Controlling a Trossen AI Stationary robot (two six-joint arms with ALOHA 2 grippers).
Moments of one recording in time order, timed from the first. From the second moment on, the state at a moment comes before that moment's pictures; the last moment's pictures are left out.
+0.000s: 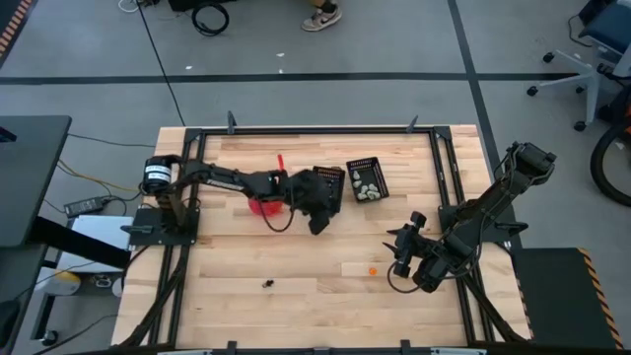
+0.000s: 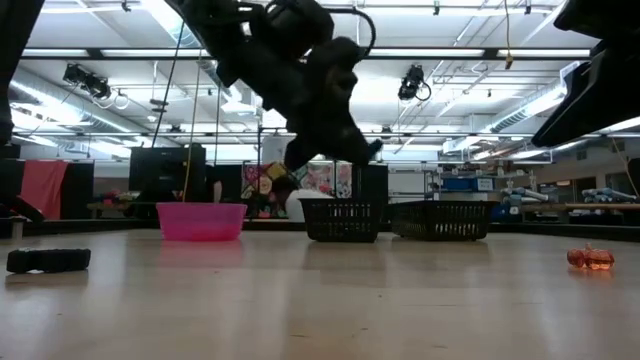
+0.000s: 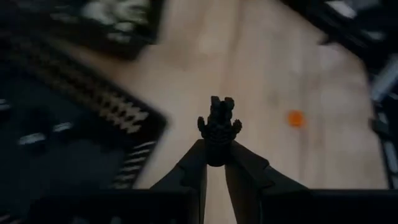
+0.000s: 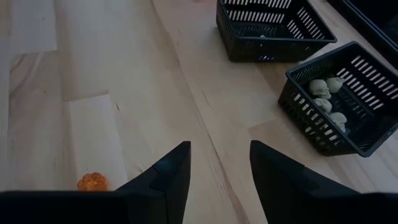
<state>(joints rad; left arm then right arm) 0.09 1.80 1.13 -0.01 0.17 -0.42 0.79 1.31 0.67 -0.65 0.87 0.97</state>
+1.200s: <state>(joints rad) 0.14 1.78 1.19 -0.17 0.00 -0.01 0.81 1.31 0.67 -0.60 0.89 0.93</state>
